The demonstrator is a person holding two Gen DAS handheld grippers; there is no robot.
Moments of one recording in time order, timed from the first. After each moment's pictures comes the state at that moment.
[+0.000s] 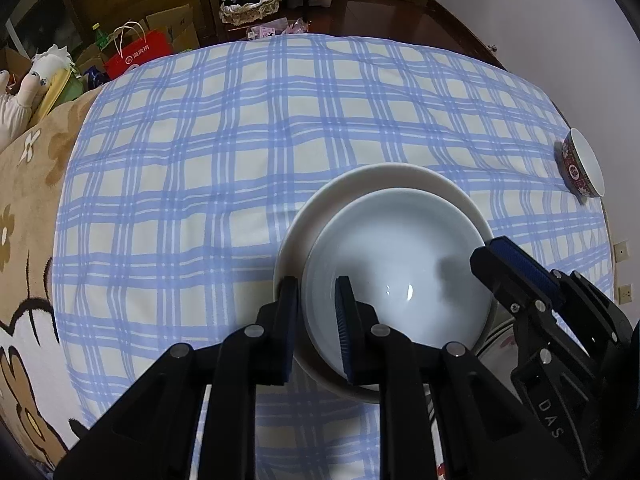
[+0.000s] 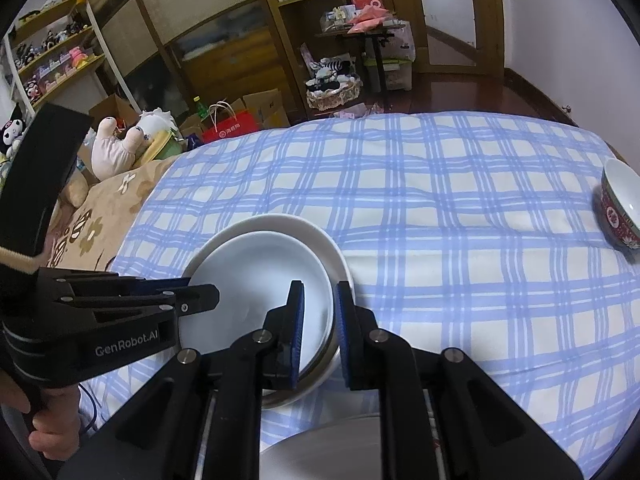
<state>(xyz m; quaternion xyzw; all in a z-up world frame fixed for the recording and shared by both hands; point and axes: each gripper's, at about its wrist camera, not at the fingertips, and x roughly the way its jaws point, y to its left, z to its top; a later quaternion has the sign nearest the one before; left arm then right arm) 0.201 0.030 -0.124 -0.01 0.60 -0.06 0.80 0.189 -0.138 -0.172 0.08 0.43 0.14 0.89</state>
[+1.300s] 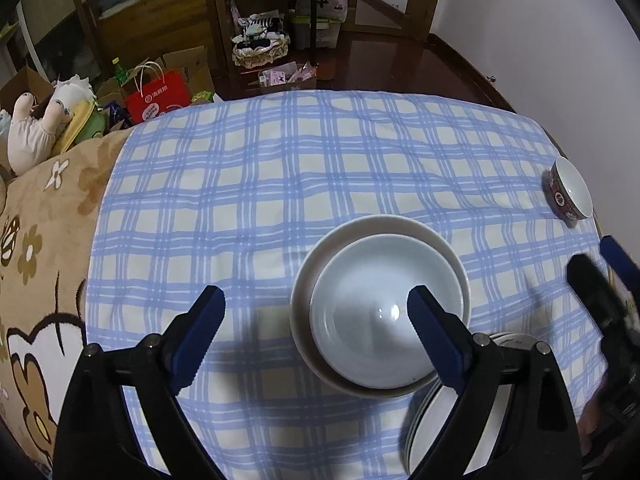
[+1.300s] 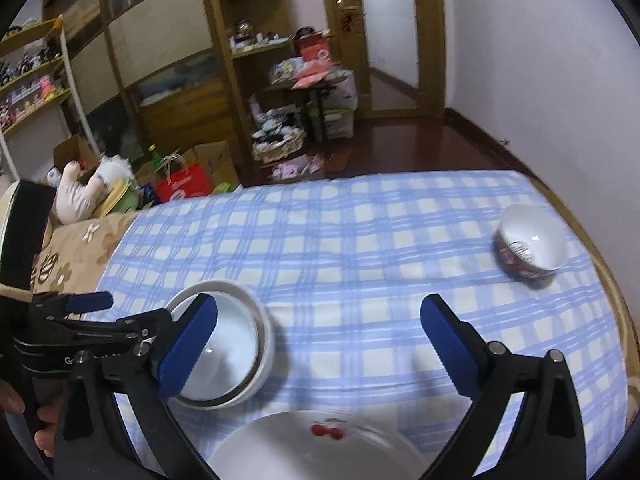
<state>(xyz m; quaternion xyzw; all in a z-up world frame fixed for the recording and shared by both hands) 0.185 0.033 -0.071 0.00 0.53 -0.05 0.85 0.161 -0.191 -0.100 0.07 0.36 0.03 0.93</state>
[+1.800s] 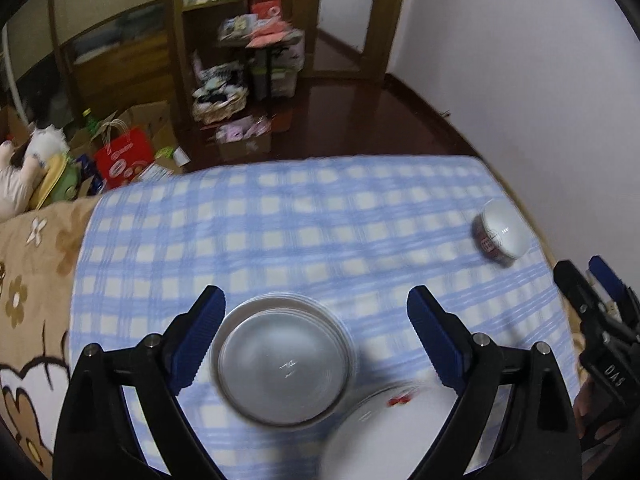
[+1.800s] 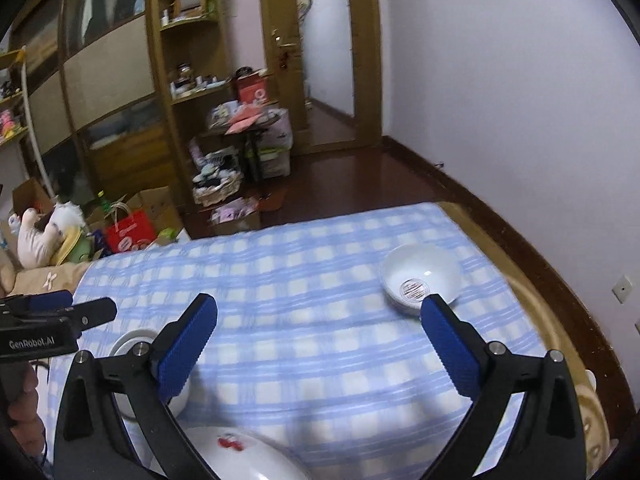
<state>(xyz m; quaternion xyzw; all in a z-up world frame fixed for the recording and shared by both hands) 0.191 -0.039 0.003 -0.01 0.46 -0.11 0.88 0.141 -0.279 -0.047 0.07 0.32 -0.08 0.94</state>
